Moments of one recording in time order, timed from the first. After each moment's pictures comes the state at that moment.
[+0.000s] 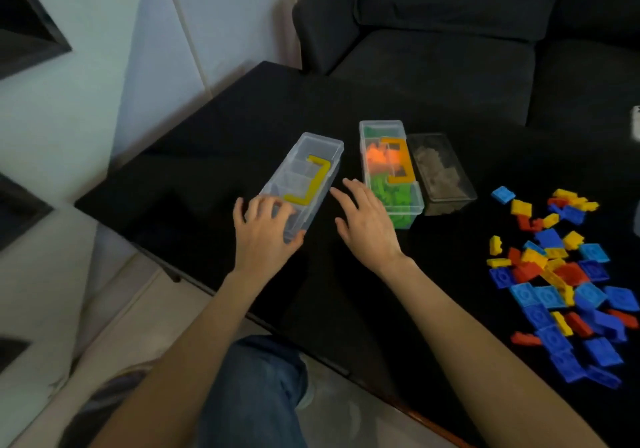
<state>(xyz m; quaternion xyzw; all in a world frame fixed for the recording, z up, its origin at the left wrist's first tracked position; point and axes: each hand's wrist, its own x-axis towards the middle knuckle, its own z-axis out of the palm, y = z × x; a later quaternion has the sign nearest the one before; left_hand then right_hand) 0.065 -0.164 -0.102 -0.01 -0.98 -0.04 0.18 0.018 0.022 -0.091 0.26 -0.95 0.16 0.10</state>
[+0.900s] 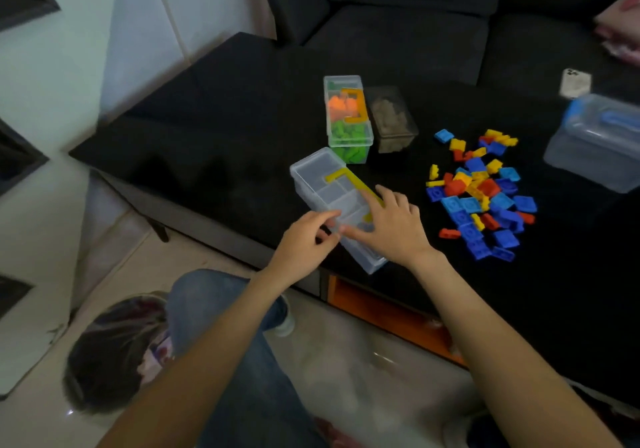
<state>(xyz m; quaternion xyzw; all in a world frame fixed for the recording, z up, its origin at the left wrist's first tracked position) 0.204 -0.045 -0.100 -0.08 -0.90 -0.43 -0.01 0.168 0.130 -0.072 0.11 -0.99 0.09 -0.05</state>
